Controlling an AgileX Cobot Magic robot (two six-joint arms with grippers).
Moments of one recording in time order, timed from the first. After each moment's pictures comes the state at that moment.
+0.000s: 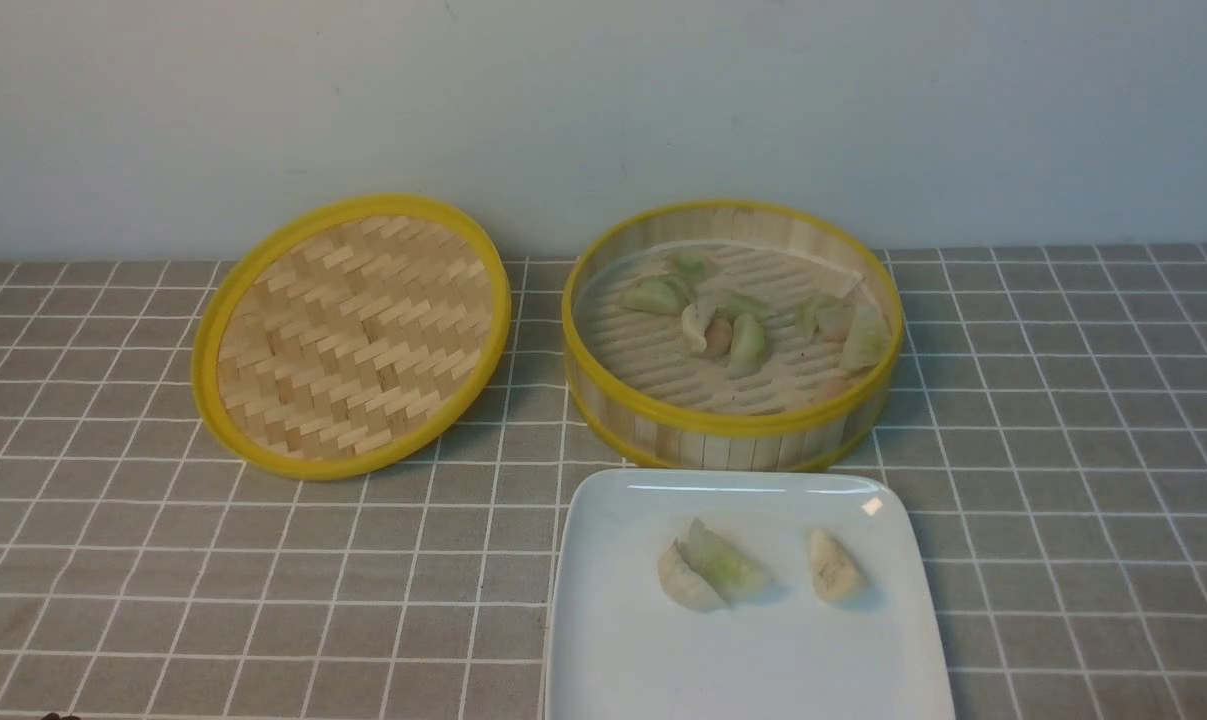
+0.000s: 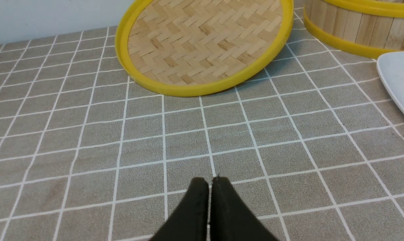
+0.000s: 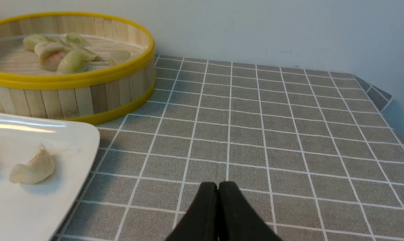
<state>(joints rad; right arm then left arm) -0.02 -0.01 0.02 0.04 0.38 -0.06 -0.11 -0.01 0.02 -0.08 0.38 0.12</state>
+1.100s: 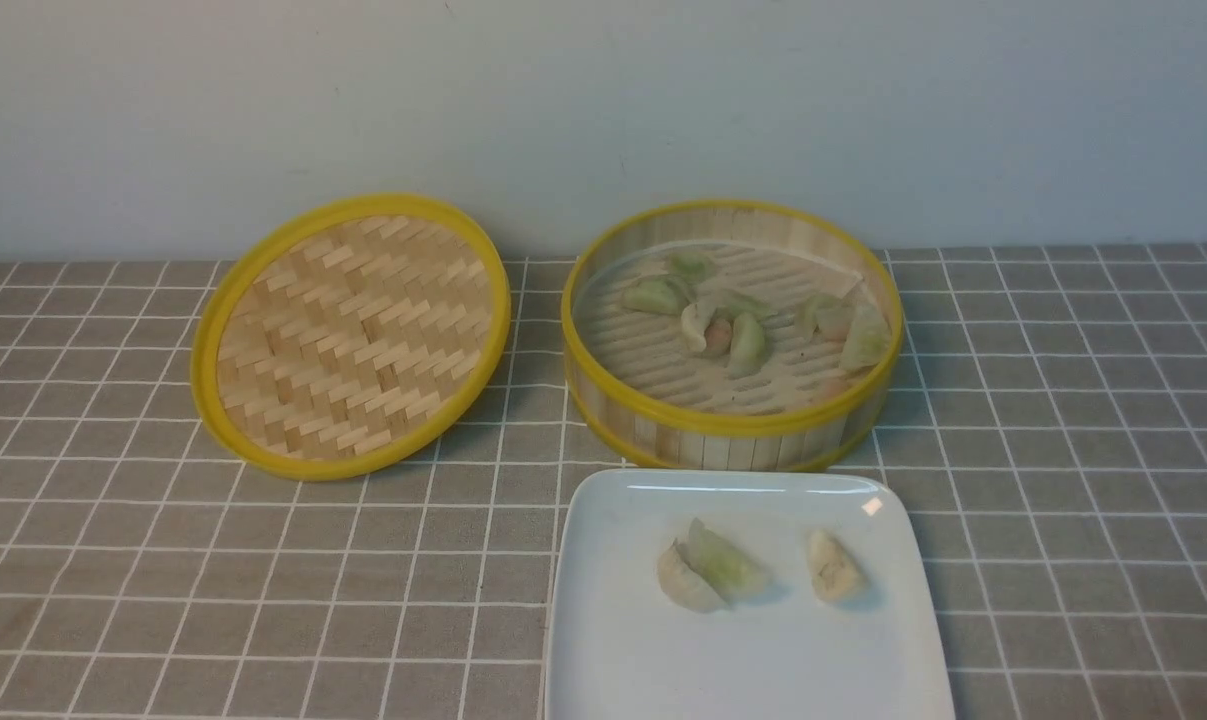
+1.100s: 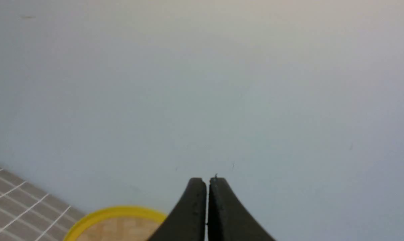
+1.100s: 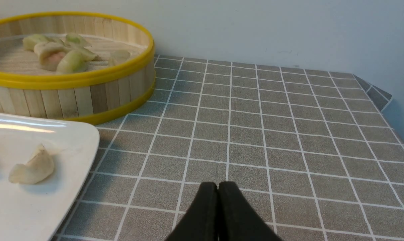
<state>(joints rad) -0.02 -0.01 0.02 0.04 0.38 -0.06 -0.11 -0.01 0.03 -0.60 -0.37 -0.08</state>
